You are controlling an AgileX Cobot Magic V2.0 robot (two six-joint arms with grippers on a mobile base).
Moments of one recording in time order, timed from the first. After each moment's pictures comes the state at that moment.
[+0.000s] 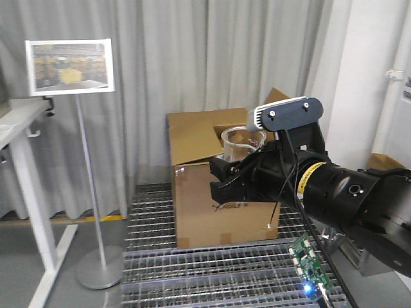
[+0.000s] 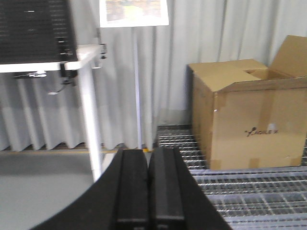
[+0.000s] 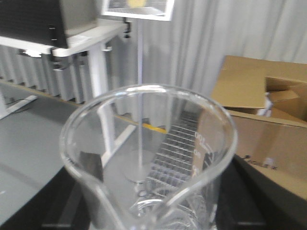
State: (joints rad) left arm 0.10 -0.02 0.04 -0.21 0.11 0.16; right arm 0.54 1.45 -1.19 -0.61 0.05 0.62
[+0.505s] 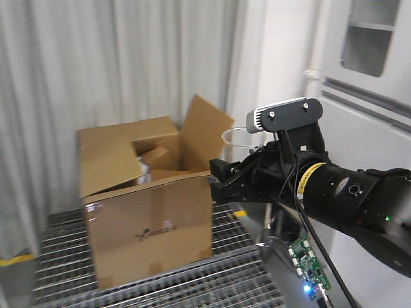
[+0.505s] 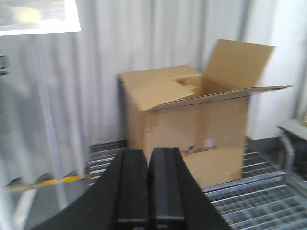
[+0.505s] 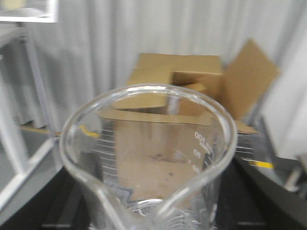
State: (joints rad) left arm 0.10 -0.02 0.04 -0.21 0.11 0.16; right arm 0.54 1.45 -1.19 -0.61 0.06 0.62
